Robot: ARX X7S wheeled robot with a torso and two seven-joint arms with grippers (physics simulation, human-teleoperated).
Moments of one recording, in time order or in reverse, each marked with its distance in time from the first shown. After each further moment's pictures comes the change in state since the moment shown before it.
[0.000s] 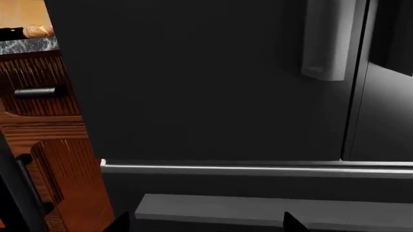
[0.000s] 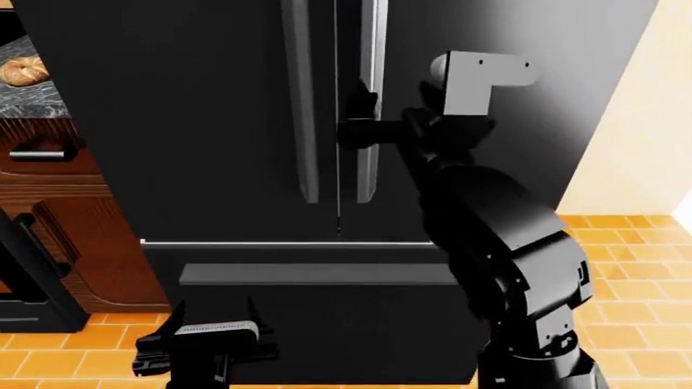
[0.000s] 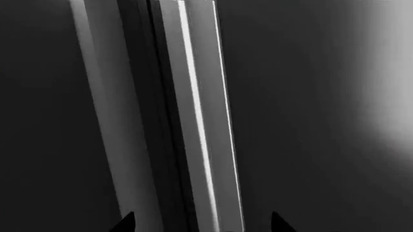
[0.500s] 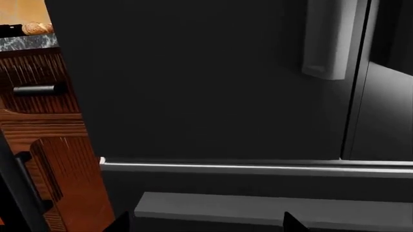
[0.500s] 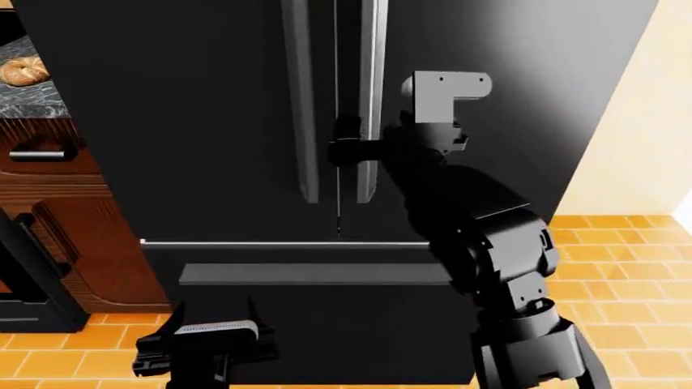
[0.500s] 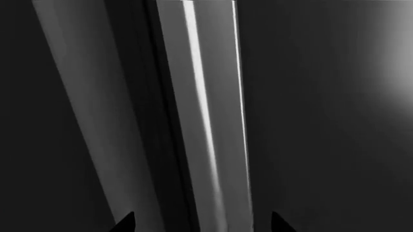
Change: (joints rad) left arm -0.004 -0.012 0.016 0.000 -0.021 -0.006 -0.015; right arm 0.084 0.005 -0.087 0.317 0.032 -0.064 -0.043
